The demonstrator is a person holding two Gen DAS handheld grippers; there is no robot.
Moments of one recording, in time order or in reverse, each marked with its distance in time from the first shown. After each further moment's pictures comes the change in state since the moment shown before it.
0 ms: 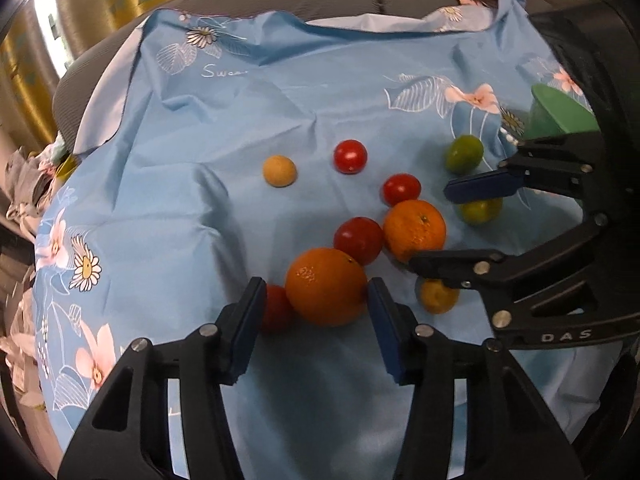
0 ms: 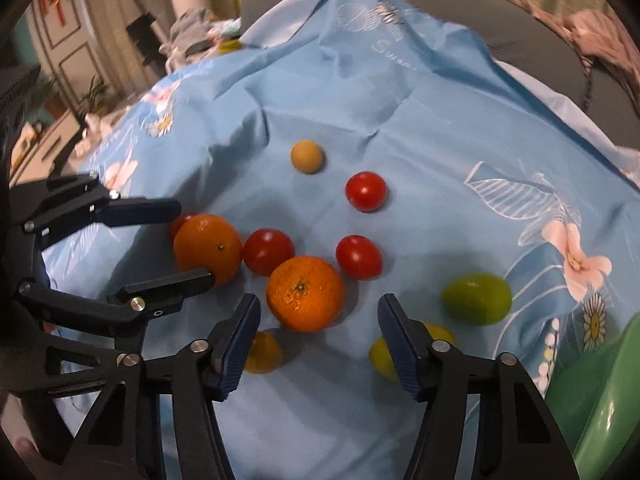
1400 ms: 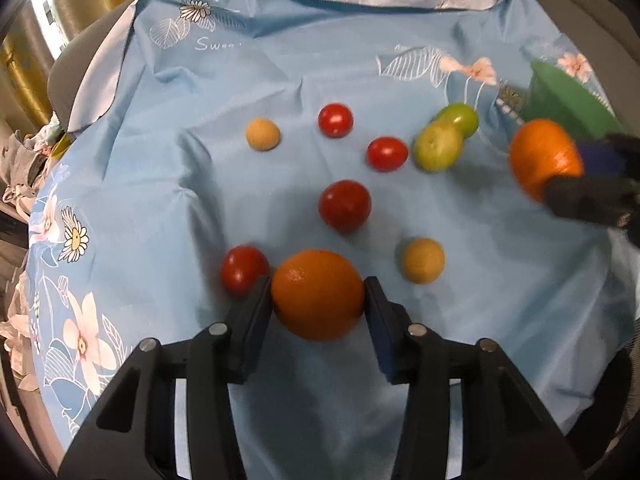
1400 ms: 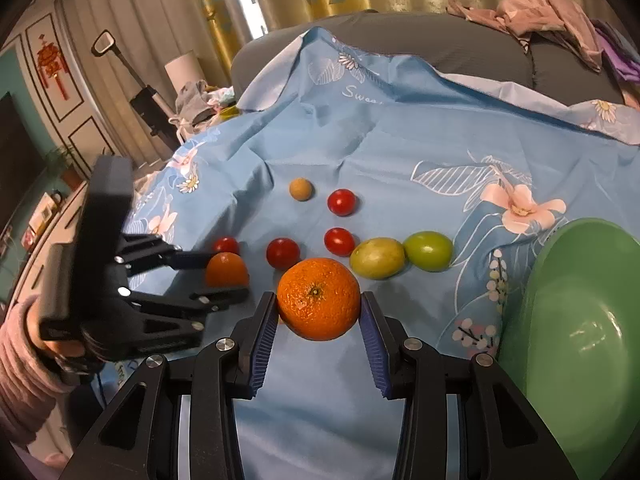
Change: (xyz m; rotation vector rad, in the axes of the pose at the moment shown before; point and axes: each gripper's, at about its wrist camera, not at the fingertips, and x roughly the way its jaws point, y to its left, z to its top) left arm 0.008 -0.014 -0.012 -0.022 0.090 0.010; right arm -0.074 -0.023 -0.045 0.183 -0.209 0.083
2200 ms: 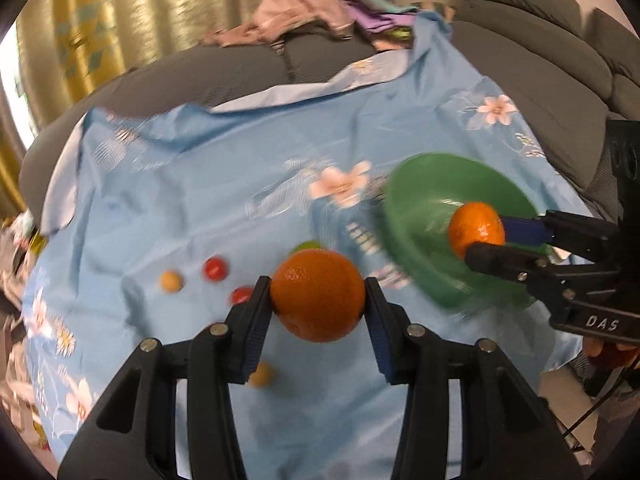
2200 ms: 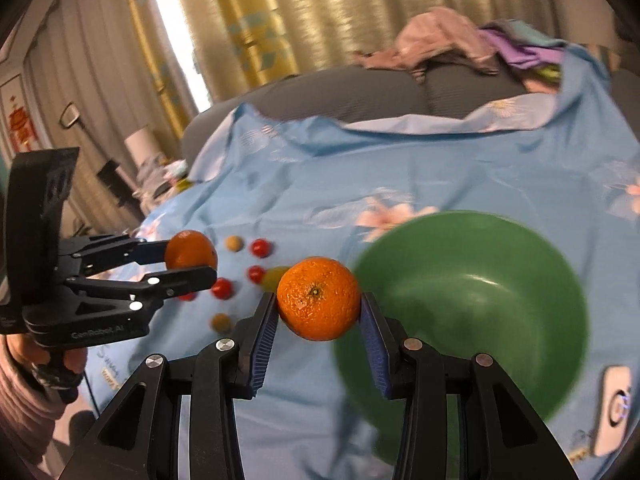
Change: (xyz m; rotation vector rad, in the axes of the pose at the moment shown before) left arm -0.092 -0.110 0.069 0.116 -0.239 -0.158; right arm -0.100 -0.066 -0.032 0.179 -0.211 -0.135
